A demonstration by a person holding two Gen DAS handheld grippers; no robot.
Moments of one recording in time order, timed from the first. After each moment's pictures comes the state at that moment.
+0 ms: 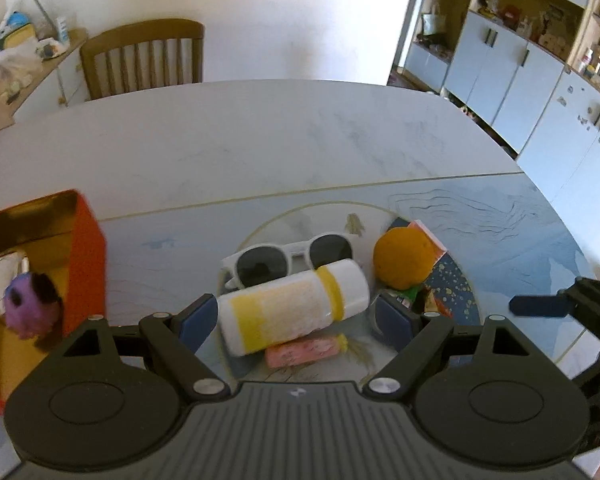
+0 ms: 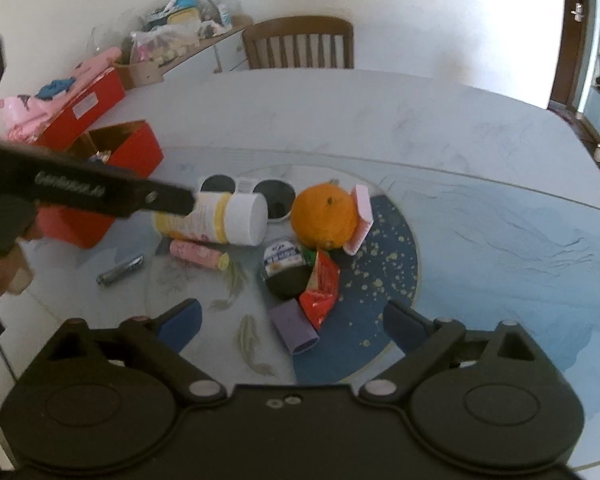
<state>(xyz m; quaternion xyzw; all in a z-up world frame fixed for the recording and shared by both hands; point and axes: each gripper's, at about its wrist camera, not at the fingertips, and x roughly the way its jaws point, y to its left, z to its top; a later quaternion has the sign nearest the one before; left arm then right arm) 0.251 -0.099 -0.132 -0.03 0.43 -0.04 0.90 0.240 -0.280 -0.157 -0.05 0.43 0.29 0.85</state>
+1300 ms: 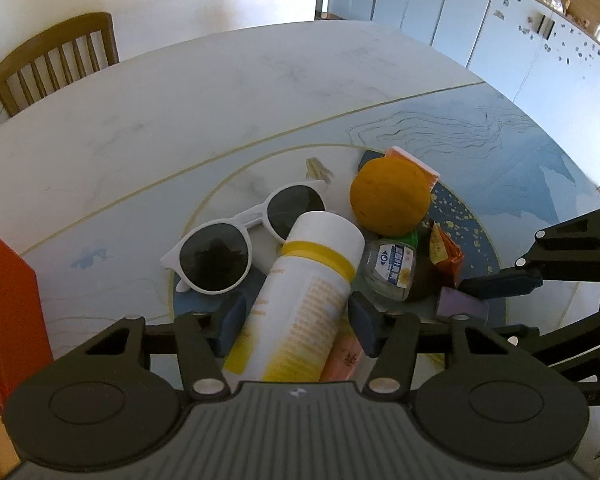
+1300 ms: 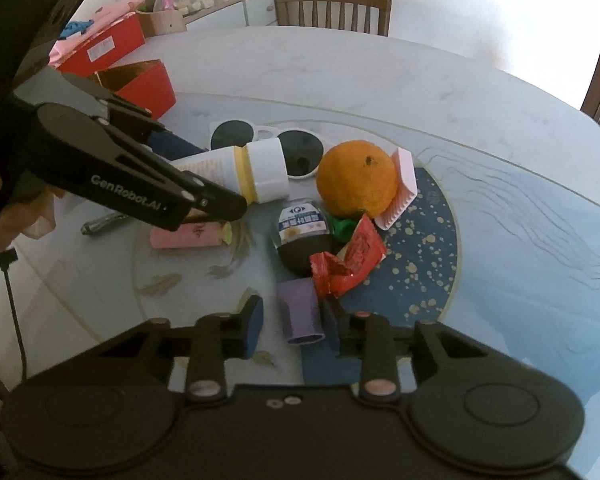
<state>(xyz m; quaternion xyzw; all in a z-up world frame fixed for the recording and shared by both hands) 0.288 -0.115 -0.186 0.06 0.48 -0.14 0.87 0.244 -0.256 -0.185 -0.12 0.45 0.32 0.83</state>
